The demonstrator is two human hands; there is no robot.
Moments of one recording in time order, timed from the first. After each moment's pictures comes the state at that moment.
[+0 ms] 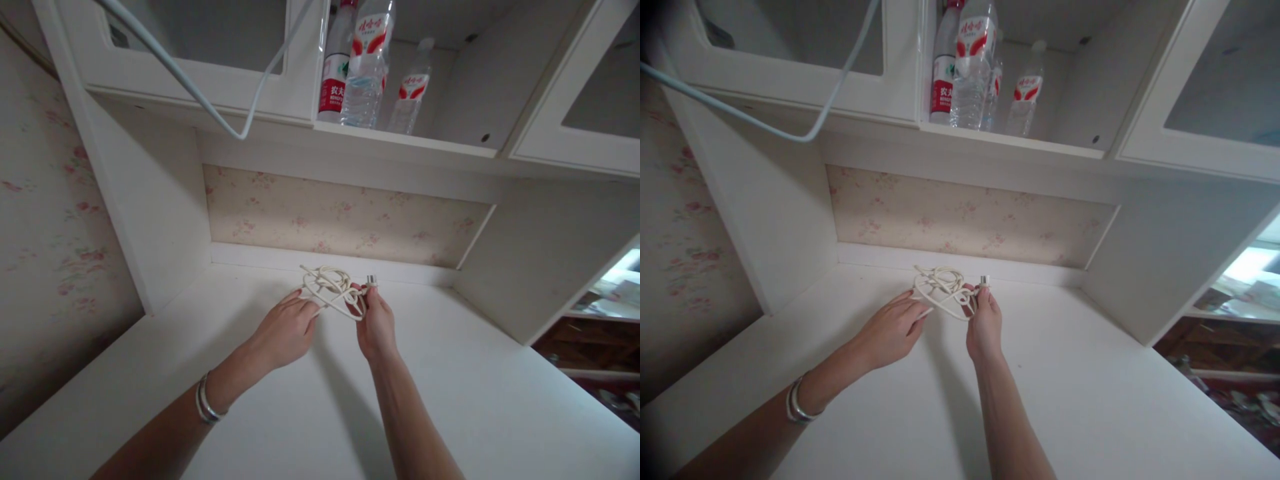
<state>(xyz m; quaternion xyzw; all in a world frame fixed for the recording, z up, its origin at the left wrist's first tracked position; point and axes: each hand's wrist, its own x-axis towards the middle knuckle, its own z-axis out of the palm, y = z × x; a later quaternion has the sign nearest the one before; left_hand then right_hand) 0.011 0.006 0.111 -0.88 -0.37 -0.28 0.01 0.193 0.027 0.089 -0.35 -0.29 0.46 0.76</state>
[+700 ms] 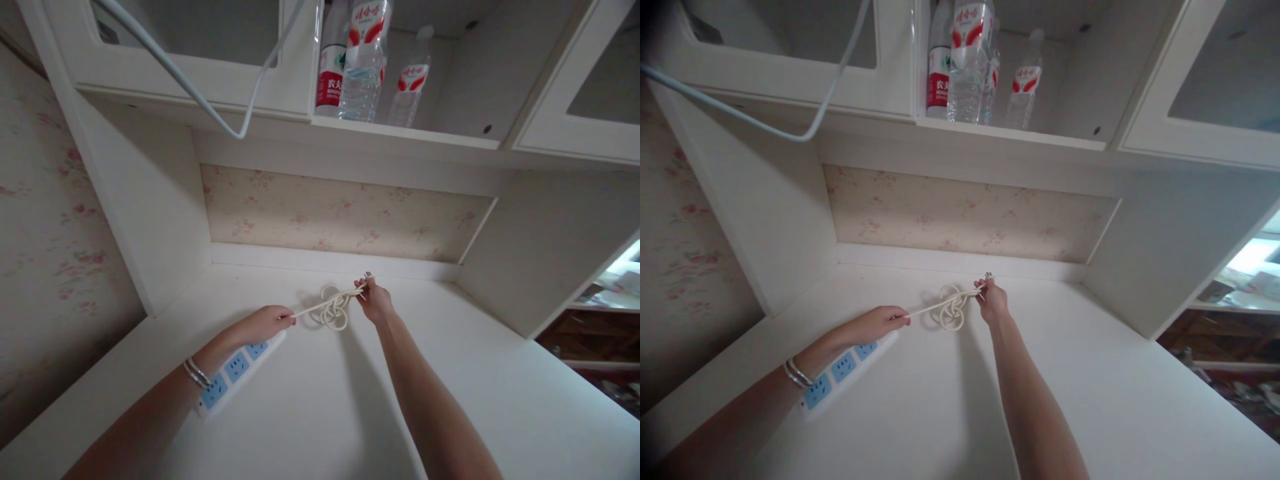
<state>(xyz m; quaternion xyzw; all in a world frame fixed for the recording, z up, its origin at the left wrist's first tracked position) -0.041 0.068 0.059 -0.81 -0.46 -0.18 -0.32 0.252 0.118 0.056 -0.45 -0.21 0.51 0.70</state>
